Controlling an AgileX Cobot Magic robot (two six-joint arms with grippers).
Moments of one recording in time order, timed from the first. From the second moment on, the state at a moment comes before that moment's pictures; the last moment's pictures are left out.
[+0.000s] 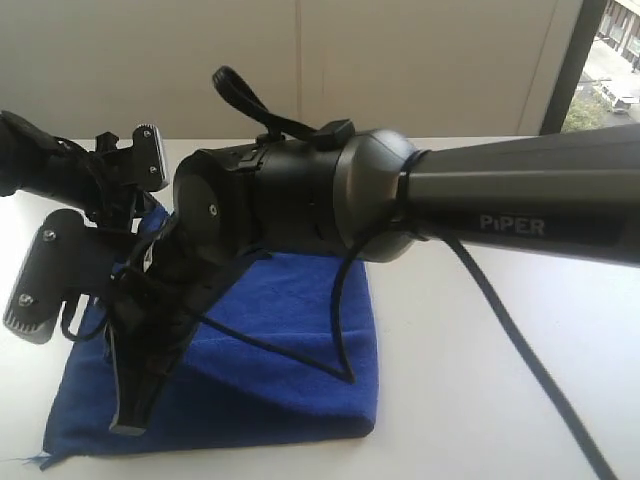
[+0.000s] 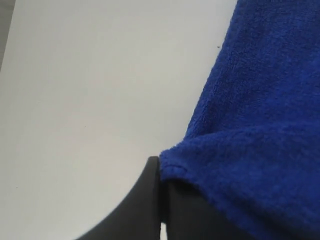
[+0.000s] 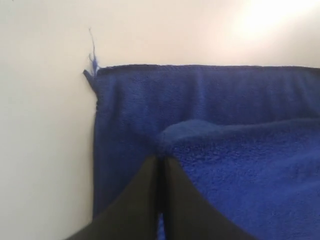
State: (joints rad) left arm -0.13 2.07 -1.38 -0.92 0.36 2.11; right arm 0.84 1.95 -1.48 0.34 0.60 -0.90
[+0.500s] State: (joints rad) left arm -0.09 2.07 -1.38 -0.89 0.41 2.11; right arm 0.87 1.95 -1.48 0.34 0.60 -0.90
